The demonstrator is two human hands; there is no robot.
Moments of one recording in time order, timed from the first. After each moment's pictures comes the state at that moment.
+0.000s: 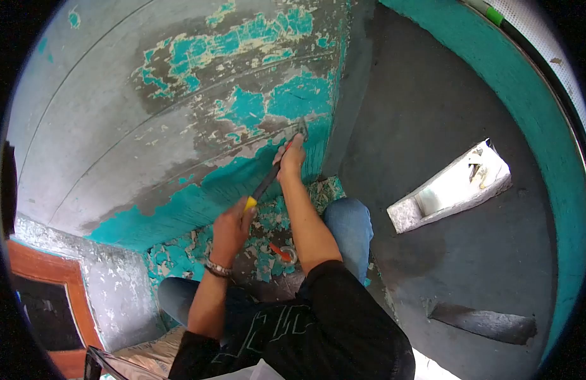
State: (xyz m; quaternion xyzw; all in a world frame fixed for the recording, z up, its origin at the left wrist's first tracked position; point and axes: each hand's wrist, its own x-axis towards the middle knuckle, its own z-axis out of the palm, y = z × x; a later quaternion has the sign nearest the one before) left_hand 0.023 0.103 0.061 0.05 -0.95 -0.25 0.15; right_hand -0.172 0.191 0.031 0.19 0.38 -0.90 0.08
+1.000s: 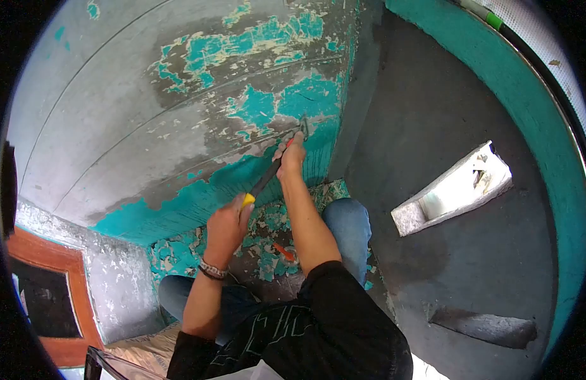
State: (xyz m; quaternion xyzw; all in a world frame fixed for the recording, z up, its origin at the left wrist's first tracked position) left_hand 0.036 0.105 0.107 0.07 -0.96 -0.22 0.14; right_hand -0.162 0.181 0.054 0.17 0.32 -0.92 0.13
